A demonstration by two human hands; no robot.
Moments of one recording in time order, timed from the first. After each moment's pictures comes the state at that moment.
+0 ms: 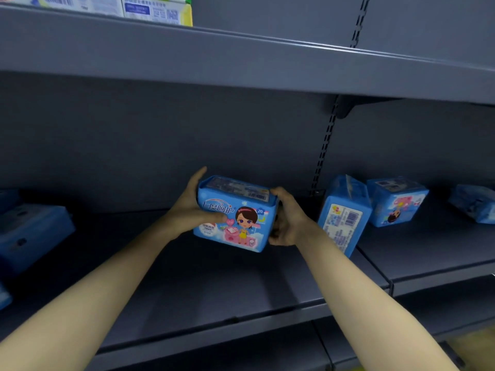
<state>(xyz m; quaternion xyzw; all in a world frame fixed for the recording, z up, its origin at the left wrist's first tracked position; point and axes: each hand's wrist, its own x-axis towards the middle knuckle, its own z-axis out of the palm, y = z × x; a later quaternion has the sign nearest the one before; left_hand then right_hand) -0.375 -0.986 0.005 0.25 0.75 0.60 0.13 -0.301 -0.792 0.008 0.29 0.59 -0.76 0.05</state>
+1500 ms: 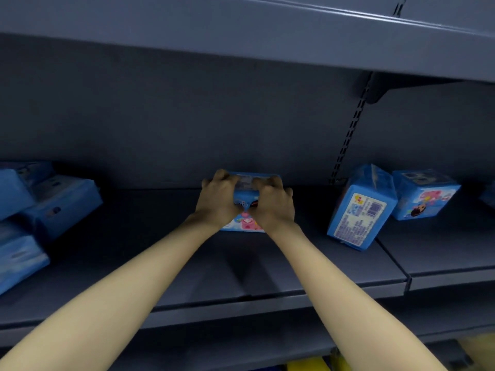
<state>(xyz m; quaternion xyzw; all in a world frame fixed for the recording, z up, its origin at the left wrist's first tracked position) -0.349 -0.970 0.003 0.26 0.94 0.21 -0.08 -0.312 -0.856 -0.004 0.14 0.97 -0.16 -0.12</state>
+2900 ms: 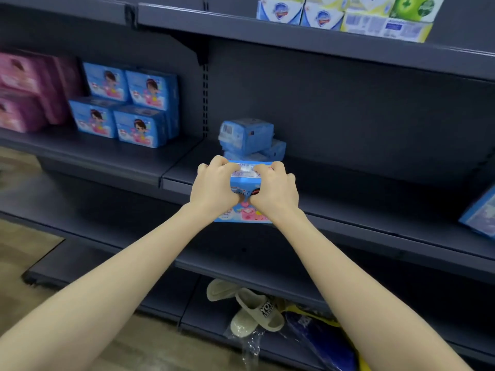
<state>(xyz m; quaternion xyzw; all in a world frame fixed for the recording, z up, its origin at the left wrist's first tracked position) -0.150 -1.348 0.013 0.04 0.96 0.25 -0.15 -0.150 -1.224 0.027 -0.05 0.98 -0.18 -0.09</state>
